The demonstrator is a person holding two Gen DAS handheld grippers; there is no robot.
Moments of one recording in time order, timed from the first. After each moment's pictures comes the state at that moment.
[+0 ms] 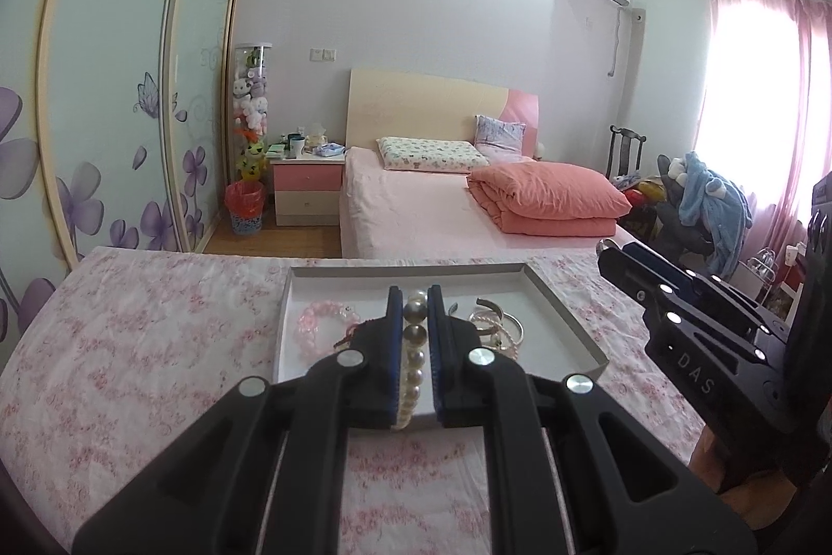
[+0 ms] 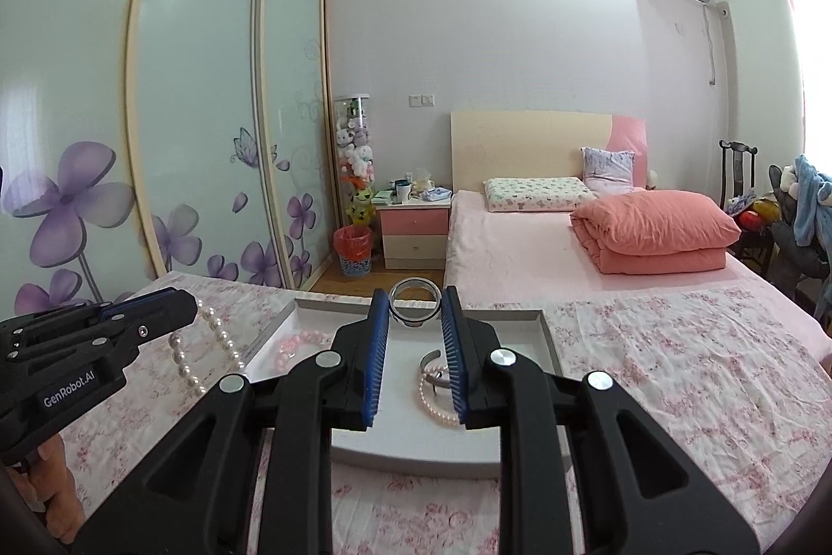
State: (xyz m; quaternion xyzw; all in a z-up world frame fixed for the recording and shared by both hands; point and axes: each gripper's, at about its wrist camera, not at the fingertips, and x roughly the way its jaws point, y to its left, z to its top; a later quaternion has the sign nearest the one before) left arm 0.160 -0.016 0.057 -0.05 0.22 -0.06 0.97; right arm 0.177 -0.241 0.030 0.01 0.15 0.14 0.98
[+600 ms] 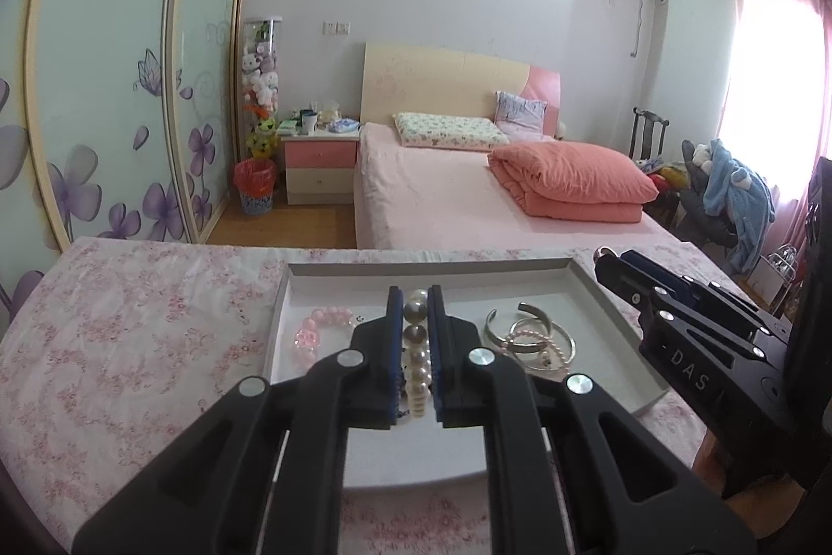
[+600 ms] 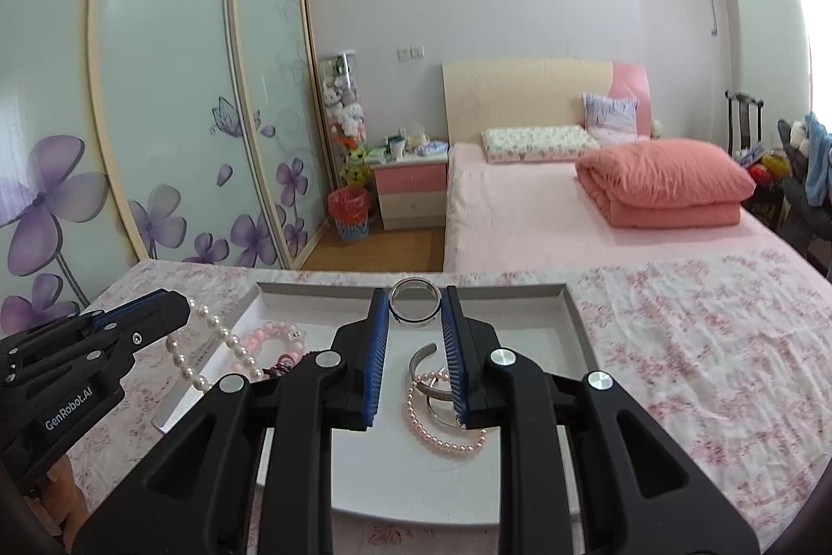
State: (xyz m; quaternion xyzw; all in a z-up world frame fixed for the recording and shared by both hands) left arm 0.244 -0.010 0.017 -0.05 0.26 -0.05 0.96; right arm 0.258 -0.227 -0.006 0.03 0.23 0.14 0.96
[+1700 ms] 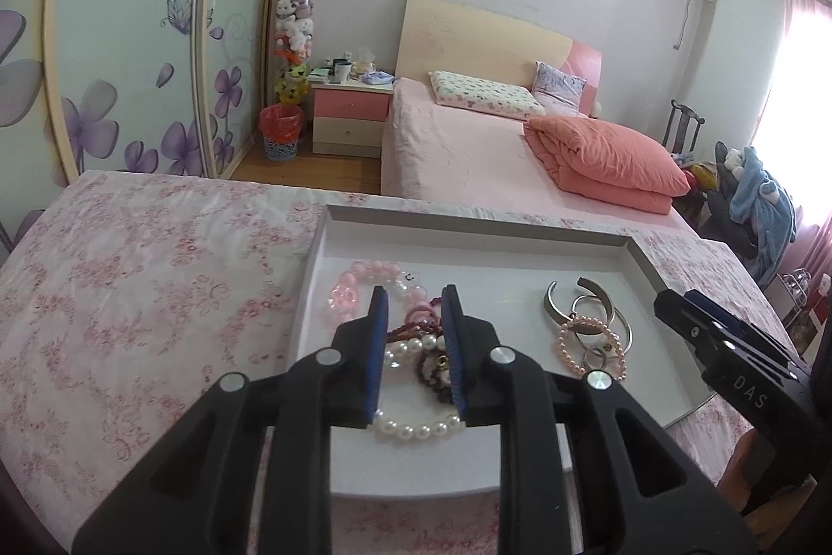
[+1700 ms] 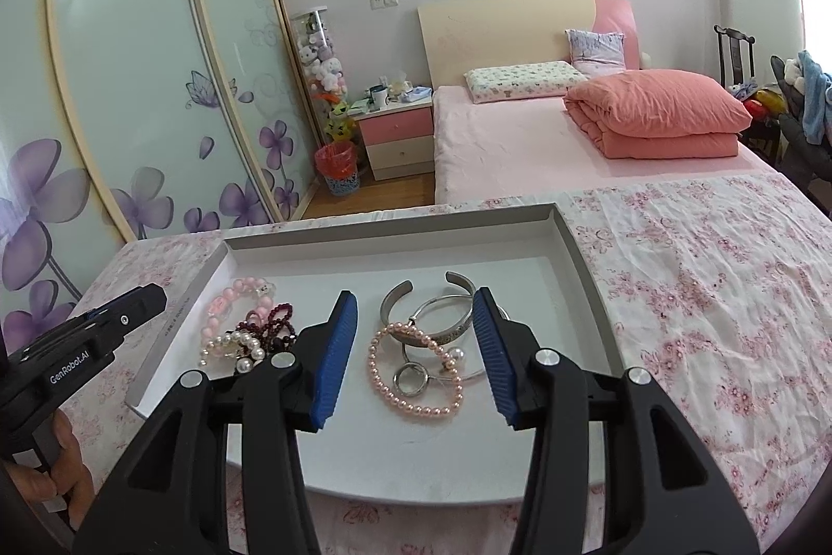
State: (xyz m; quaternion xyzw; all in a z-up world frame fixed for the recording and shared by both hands) left arm 0.268 0.027 -0.016 -0.09 0.31 -0.01 0.95; right arm 0.271 -0.242 -0.034 0.06 0.30 0.13 0.94
